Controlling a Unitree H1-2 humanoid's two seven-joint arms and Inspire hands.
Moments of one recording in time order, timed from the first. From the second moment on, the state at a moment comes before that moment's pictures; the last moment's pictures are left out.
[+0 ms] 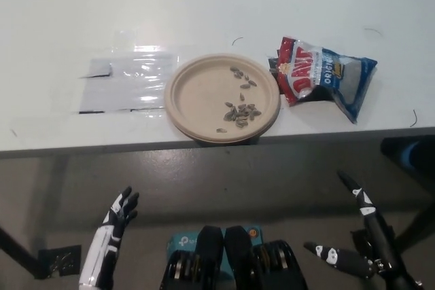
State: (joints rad) left_arm 0.07 0.12 -0.05 0.10 0.05 -0.32 -0.05; right_arm 0.03 -0.09 0.03 0.04 -0.32 -0.32 0.04
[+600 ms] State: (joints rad) left_arm 0.07 0.12 -0.05 0.10 0.04 -0.32 -0.08; right_arm 0.04 -0.09 0.05 0.08 -0.30 -0.38 0.01
